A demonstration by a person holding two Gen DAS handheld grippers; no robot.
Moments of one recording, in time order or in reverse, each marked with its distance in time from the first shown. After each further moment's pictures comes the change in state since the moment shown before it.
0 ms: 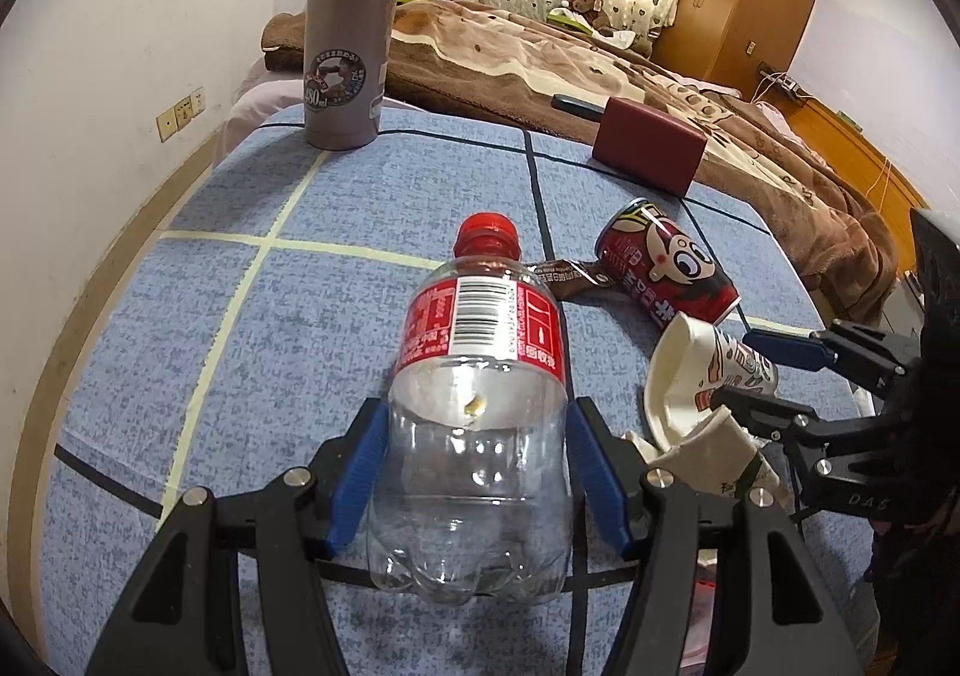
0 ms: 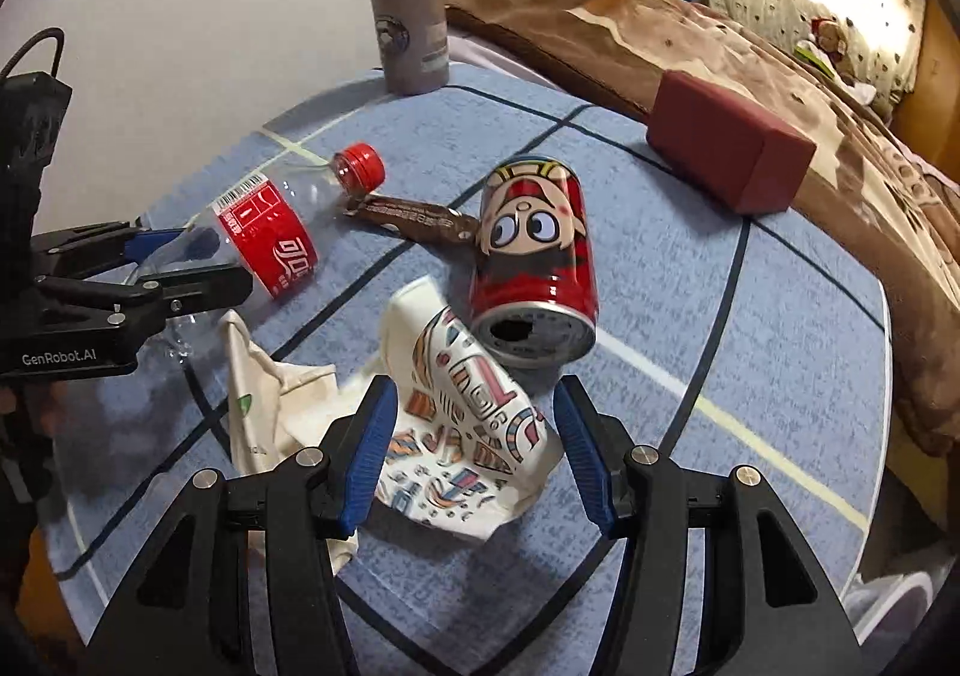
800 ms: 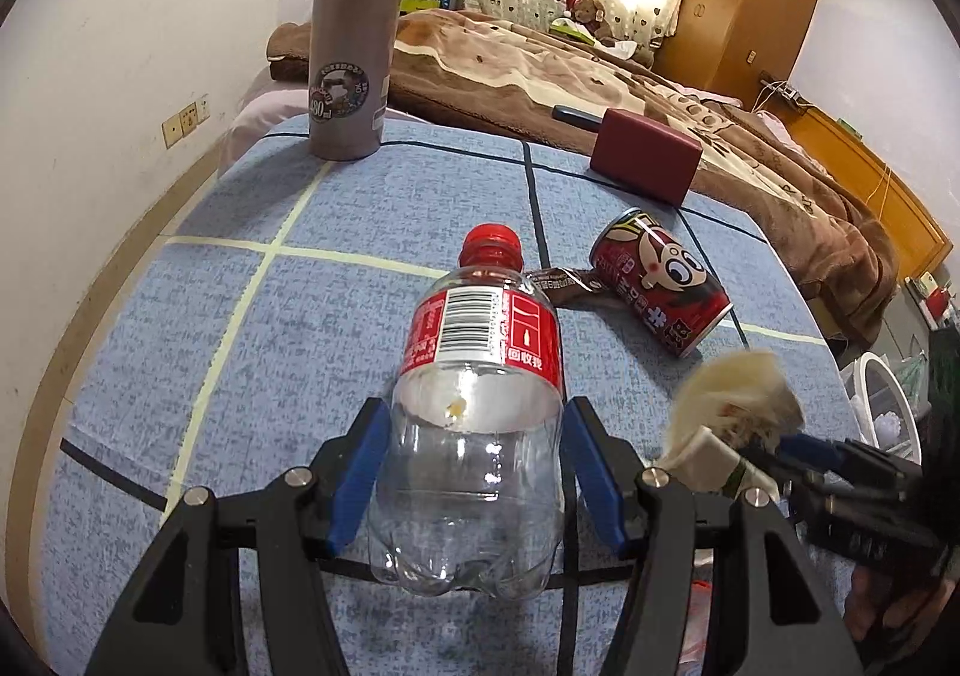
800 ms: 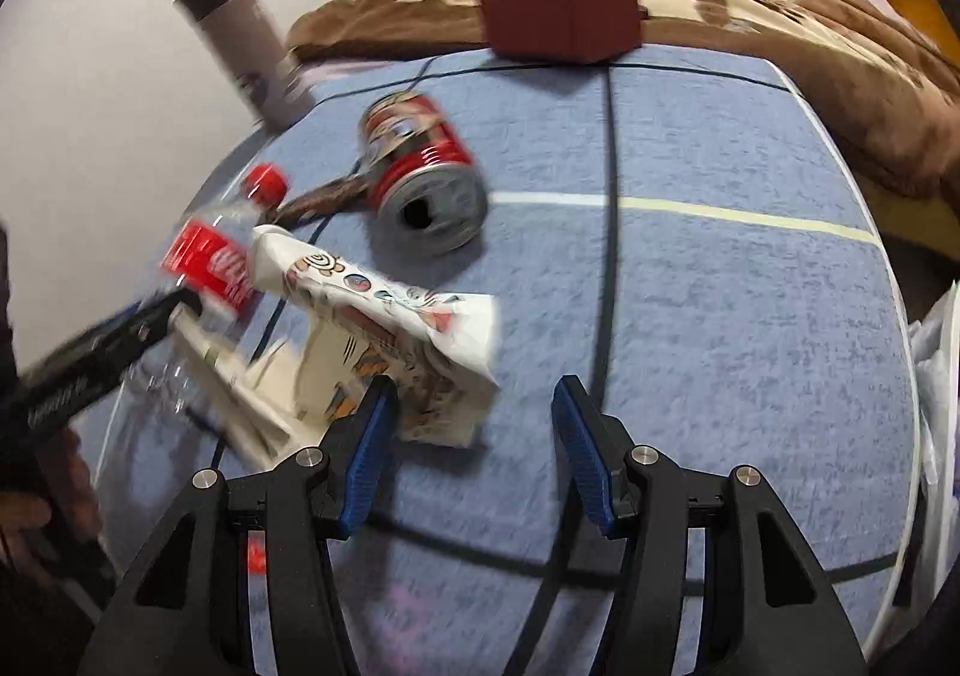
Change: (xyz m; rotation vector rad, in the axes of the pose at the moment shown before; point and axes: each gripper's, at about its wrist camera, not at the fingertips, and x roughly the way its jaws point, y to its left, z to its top) left arm -0.009 -0.001 -0.001 -0.005 -0.025 0.007; right arm -0.017 0.002 -0.053 0.426 -0.007 -0.036
